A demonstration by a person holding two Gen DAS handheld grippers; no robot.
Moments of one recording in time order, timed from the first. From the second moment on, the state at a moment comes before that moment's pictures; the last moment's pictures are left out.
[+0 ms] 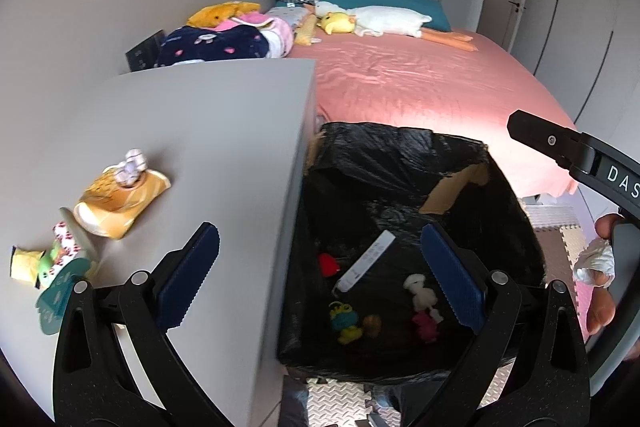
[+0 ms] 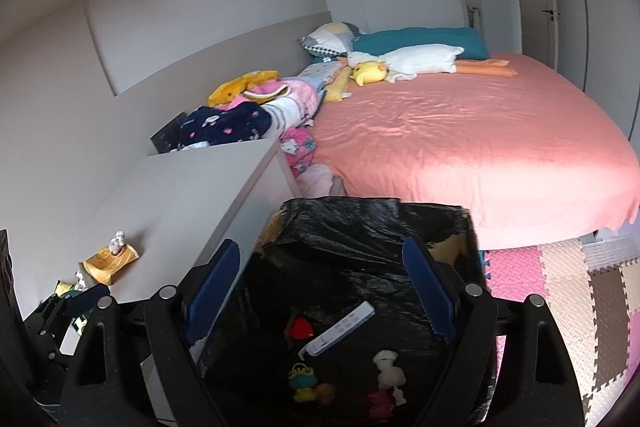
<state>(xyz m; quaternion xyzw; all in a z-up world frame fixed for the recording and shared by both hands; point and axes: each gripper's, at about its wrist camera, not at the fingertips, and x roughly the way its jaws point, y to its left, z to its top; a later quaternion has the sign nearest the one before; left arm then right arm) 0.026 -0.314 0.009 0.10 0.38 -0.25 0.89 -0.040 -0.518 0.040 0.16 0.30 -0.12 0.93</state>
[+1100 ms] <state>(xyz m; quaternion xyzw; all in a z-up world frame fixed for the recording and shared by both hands) 0.030 -0.134 0.047 0.01 0.36 -0.13 0.92 0.012 -0.365 0.032 0.10 0.33 0.02 0.94</state>
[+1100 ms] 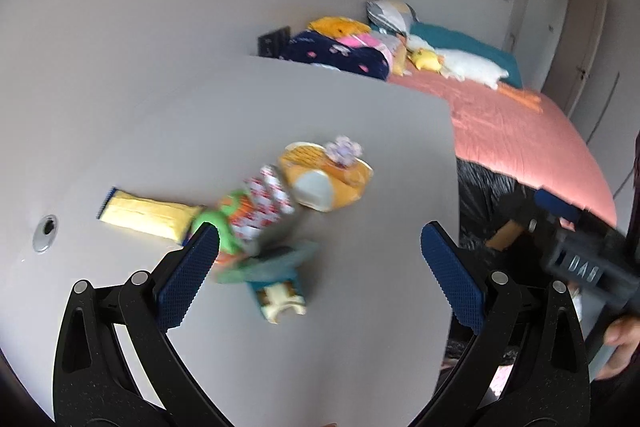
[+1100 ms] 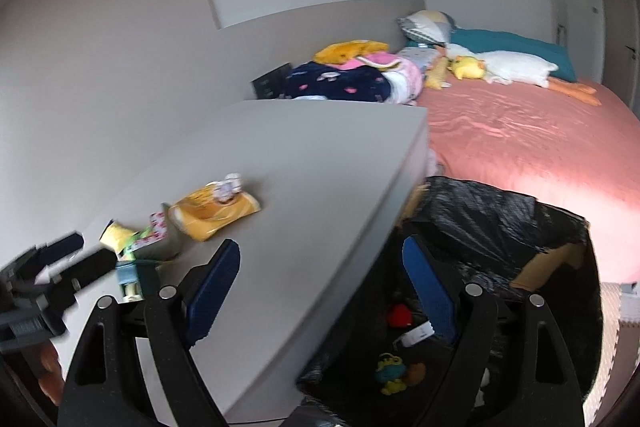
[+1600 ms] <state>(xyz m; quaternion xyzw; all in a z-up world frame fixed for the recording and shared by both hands) 0.071 -0.043 0.032 -0.03 0.40 -0.01 0.92 0.026 -0.271 0.013 0.05 0.36 0.11 0.92</state>
